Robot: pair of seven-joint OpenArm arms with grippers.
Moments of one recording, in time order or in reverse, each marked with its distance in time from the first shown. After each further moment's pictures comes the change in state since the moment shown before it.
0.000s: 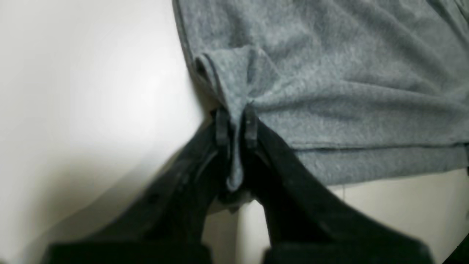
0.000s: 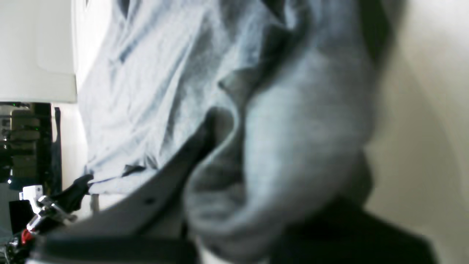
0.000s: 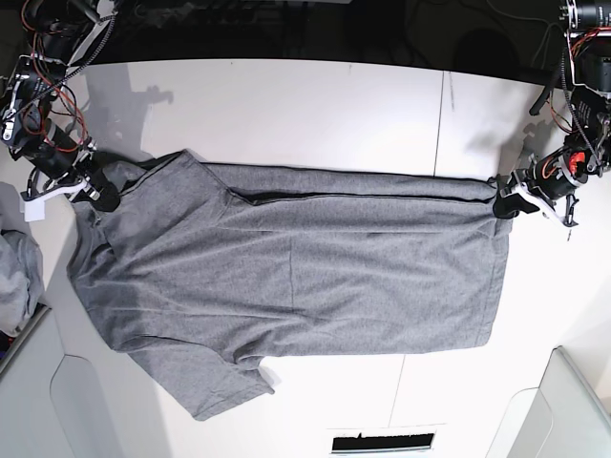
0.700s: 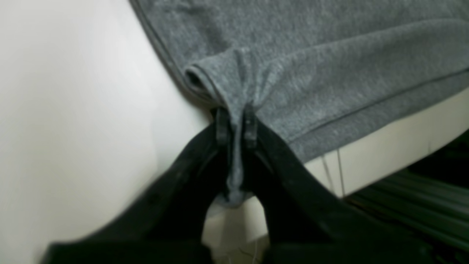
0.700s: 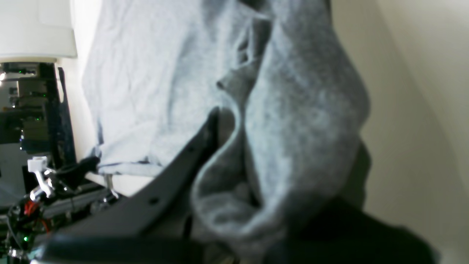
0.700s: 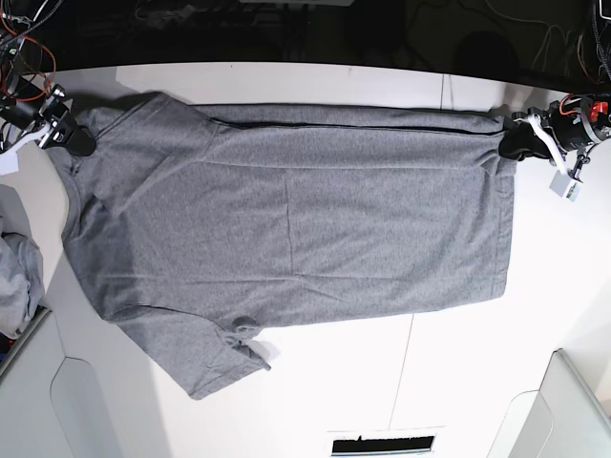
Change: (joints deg) left arm 21.1 -7.1 0.4 23.7 -5.6 0.4 4.3; right arm -12.0 9.3 -0.1 1.7 17.4 2.1 -13.7
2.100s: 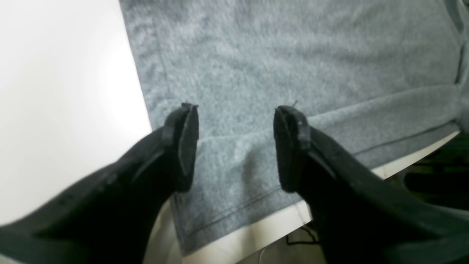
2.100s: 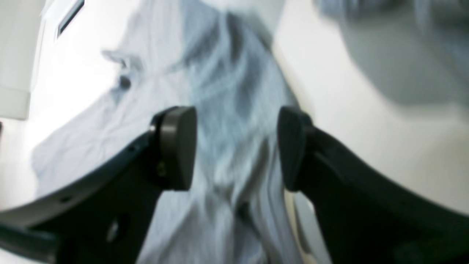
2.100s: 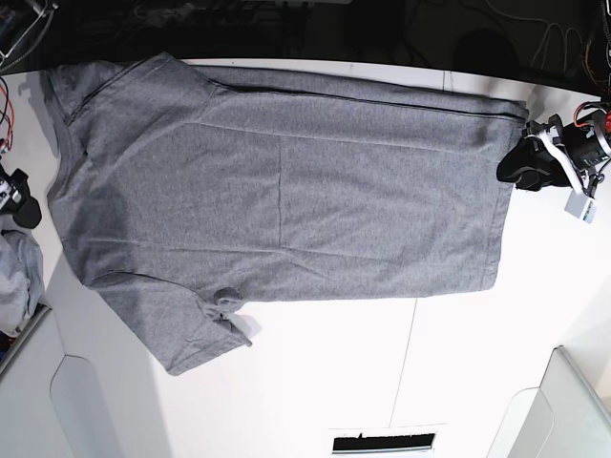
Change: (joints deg) left arm 1.2 -0.3 -5.1 8.3 -5.0 0.0 0.9; right arm 10.8 1.5 2.8 8.5 -17.0 -2.4 12.7
